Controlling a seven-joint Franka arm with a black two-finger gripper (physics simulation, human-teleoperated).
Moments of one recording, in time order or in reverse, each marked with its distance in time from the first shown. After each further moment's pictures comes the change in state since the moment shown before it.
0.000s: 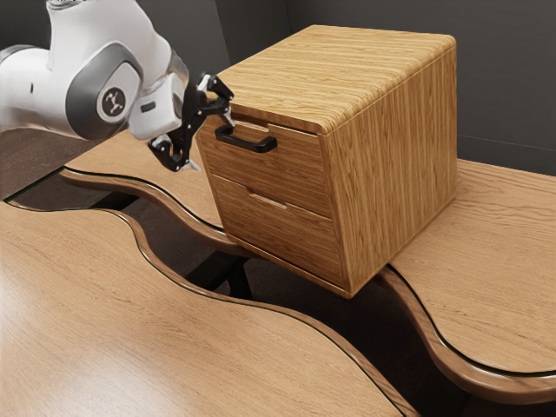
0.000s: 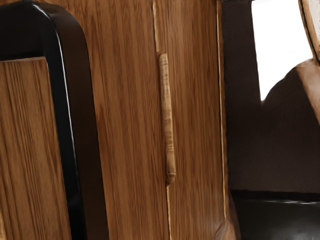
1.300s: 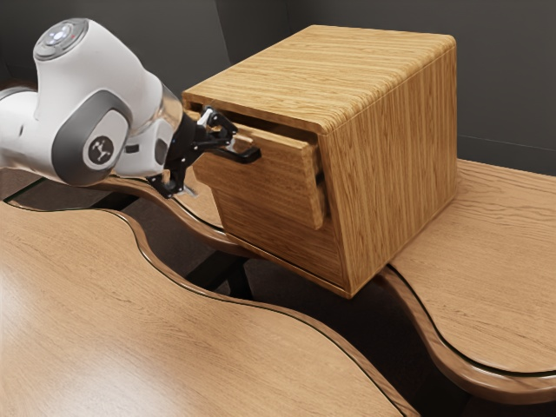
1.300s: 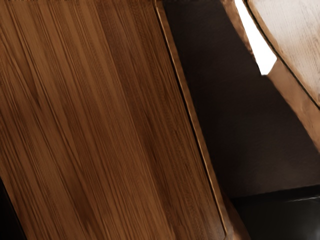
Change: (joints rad) arm -0.108 -0.122 0.076 -0.235 0.040 0.159 0.200
